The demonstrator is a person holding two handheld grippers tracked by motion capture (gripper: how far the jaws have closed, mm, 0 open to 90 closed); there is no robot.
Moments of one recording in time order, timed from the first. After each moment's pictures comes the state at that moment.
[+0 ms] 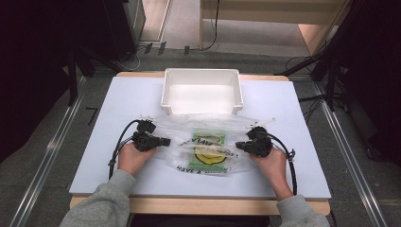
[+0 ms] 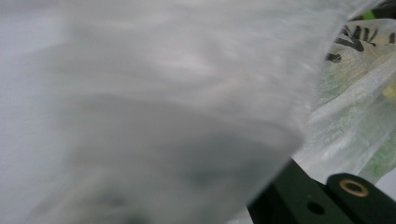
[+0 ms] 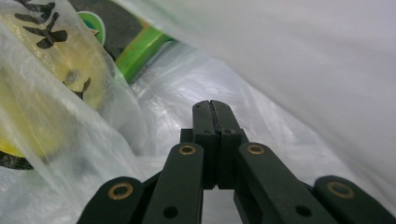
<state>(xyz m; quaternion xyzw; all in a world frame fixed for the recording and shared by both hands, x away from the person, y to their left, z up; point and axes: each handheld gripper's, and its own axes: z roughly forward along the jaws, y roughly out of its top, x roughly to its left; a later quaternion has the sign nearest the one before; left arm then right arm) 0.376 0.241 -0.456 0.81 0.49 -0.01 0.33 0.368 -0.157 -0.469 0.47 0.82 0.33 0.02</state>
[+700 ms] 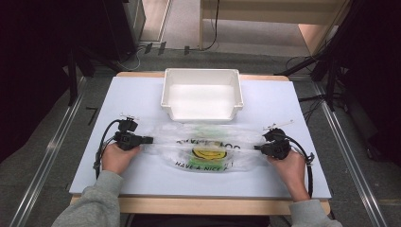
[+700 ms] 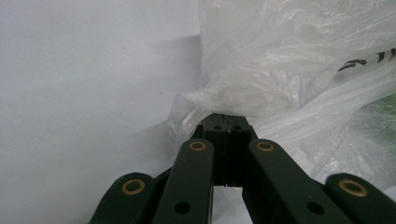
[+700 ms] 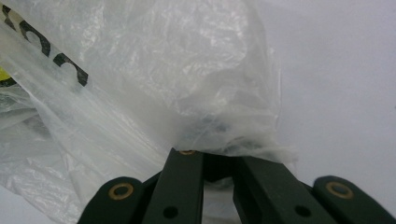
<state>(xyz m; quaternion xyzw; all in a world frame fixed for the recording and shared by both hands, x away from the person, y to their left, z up) 0.374 0.287 -0.452 0.78 0.55 0.00 0.31 0.359 -0.205 -0.463 0.51 0.81 0.28 0.05</state>
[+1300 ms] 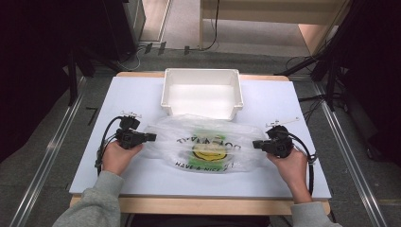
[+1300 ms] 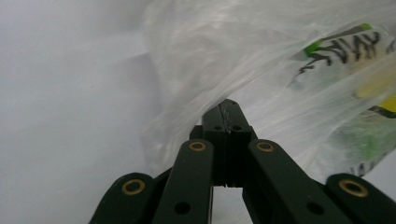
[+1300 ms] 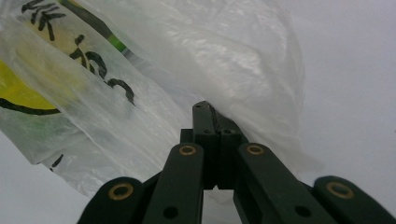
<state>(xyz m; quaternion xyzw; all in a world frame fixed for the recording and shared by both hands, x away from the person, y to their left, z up) 0.364 0.268 -0.424 0.79 0.50 0.01 0.35 0.353 -0.204 -0.440 0.49 0.80 0.34 0.04</state>
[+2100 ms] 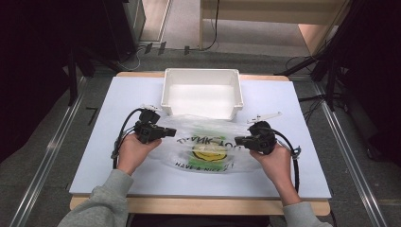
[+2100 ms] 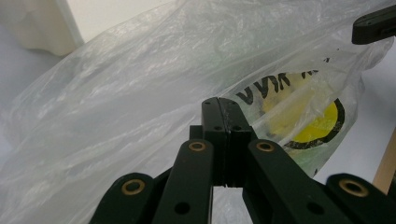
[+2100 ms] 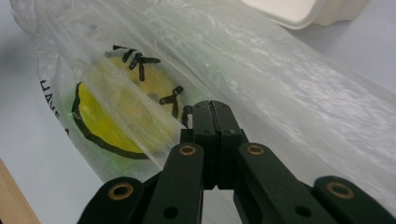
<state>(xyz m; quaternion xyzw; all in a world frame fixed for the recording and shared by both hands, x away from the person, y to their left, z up) 0.374 0.210 -0.398 0.82 0.44 0.00 0.36 0.351 -0.147 -0.414 0.44 0.82 0.36 0.03</state>
